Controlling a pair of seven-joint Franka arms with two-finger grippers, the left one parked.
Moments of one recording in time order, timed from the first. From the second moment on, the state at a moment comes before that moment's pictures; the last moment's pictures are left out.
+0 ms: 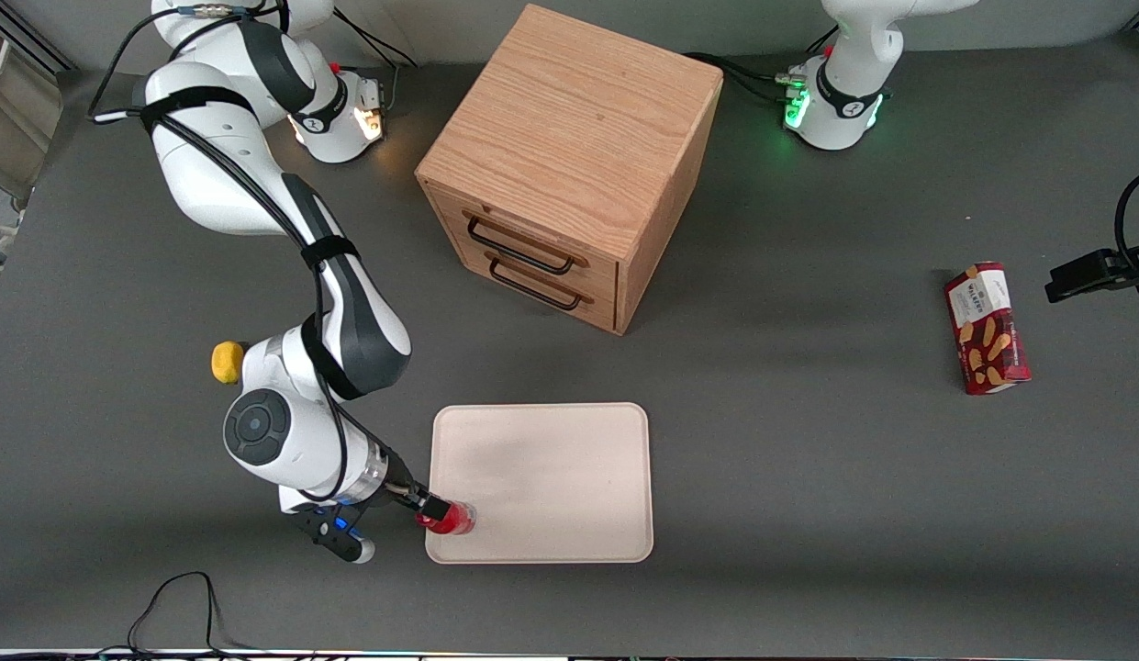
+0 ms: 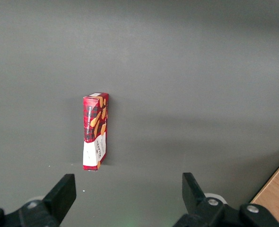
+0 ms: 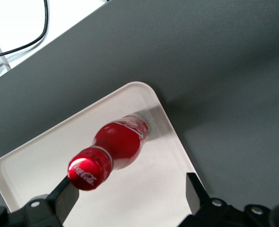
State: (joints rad) arm 0.25 0.95 0.13 -0.93 -0.01 2.03 0.82
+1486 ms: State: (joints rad) arm 0.12 0.39 0.11 -1.30 -0.02 1.46 0.32
